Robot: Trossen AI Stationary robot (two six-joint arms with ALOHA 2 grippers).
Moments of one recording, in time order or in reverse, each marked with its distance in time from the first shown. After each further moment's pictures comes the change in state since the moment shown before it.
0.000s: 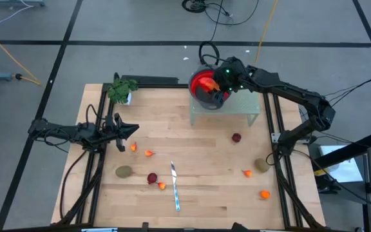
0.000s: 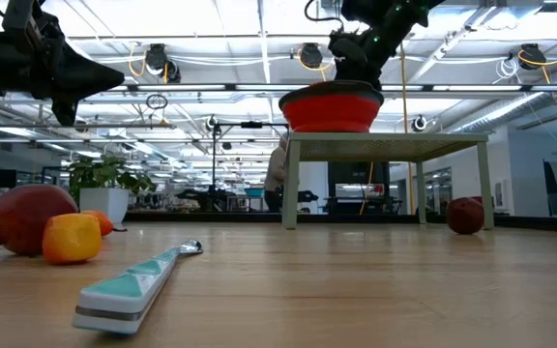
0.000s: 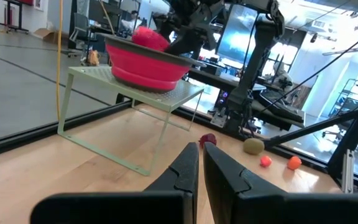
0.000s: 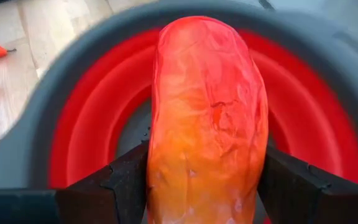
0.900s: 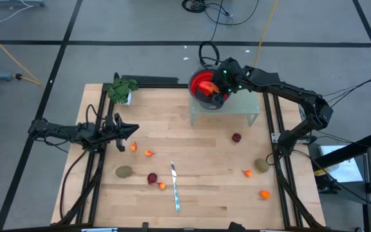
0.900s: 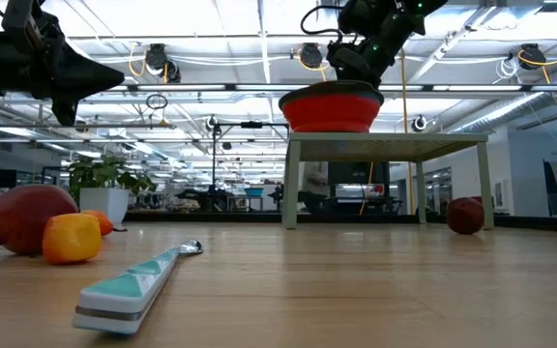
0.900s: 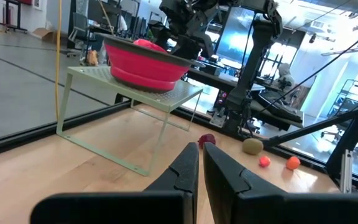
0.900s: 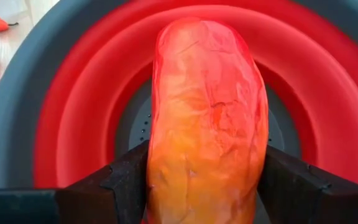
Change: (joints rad) left arm 0.000 0.000 0.000 0.001 0.004 -0.002; right arm -0.012 0.028 -0.002 -0.031 -0.042 -0.041
